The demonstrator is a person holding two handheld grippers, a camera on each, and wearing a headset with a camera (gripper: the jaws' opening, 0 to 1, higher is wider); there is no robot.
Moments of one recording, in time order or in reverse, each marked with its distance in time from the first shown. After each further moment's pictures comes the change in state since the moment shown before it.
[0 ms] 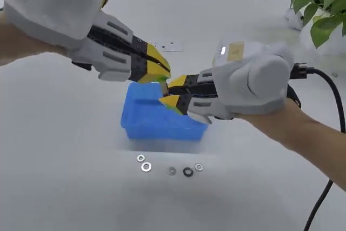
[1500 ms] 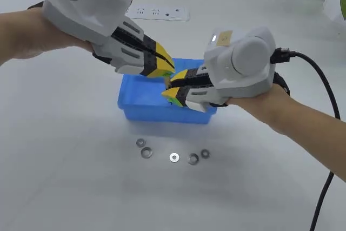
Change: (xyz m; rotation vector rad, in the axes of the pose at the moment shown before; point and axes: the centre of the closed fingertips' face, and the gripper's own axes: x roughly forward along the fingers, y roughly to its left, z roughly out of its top) left arm 0.048 0.013 -0.066 -0.116 0.083 -0.039; right arm 0.042 -0.004 -0.066 0.160 0.104 0.073
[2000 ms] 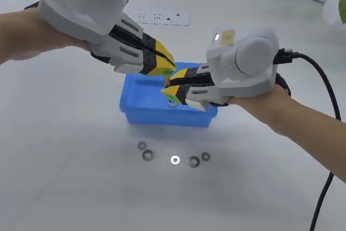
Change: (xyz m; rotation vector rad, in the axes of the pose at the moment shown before) left arm -0.013 -0.001 0.012 0.017 -0.037 0.023; right arm -0.008 -0.001 0.016 -0.004 -0.050 -0.018
